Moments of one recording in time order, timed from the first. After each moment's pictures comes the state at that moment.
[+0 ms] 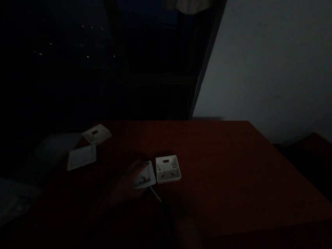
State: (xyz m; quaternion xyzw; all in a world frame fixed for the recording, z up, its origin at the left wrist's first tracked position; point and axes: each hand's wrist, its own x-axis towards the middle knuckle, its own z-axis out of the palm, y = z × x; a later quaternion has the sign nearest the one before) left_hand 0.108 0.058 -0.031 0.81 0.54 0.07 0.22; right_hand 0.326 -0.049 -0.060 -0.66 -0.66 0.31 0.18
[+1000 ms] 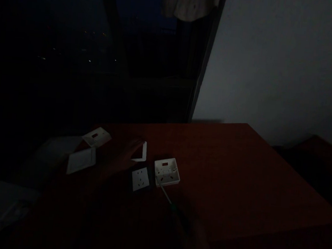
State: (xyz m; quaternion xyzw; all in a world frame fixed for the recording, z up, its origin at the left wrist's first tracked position) left_hand 0.079 0.147 -0.026 0.87 0.46 0.14 0.11; right_hand 0.353 -0.052 -0.070 -0.65 -0.51 0.45 0.32
